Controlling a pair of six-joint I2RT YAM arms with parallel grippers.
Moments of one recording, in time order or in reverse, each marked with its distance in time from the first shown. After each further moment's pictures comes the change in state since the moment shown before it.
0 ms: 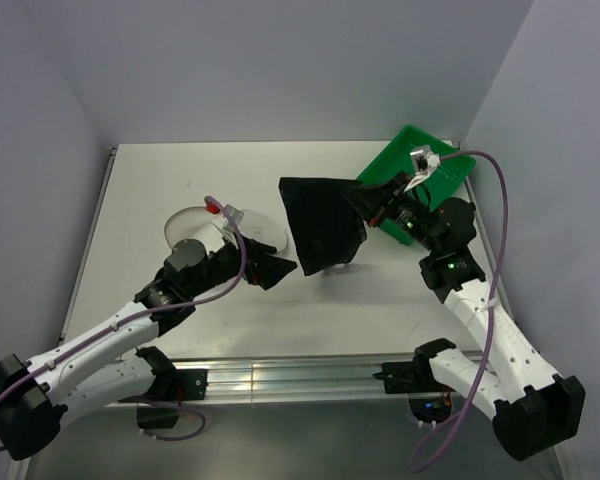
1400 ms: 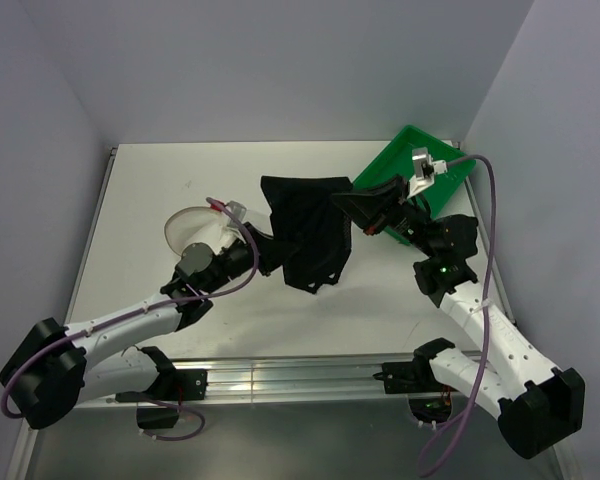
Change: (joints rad) left arm -0.034 0.219 -0.077 0.535 0.003 -0.097; right arm 0.071 -0.003 -0.045 0.320 -0.077 0.222
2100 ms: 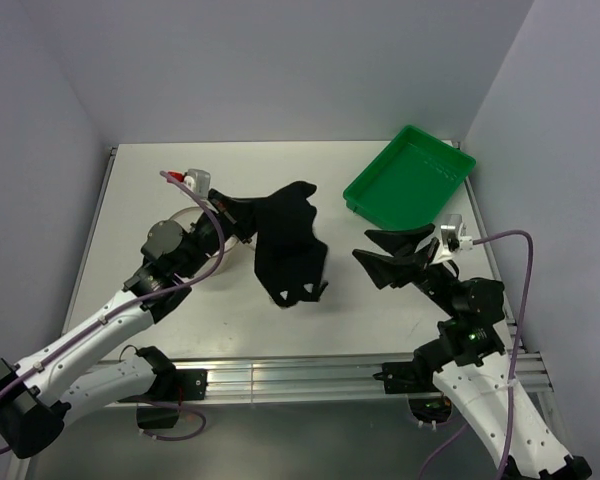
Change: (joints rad) left arm 0.059 -0.189 0.272 -0.393 -0.214 0.117; right arm 0.000 -0.538 -0.263 -0.322 0.082 -0.291
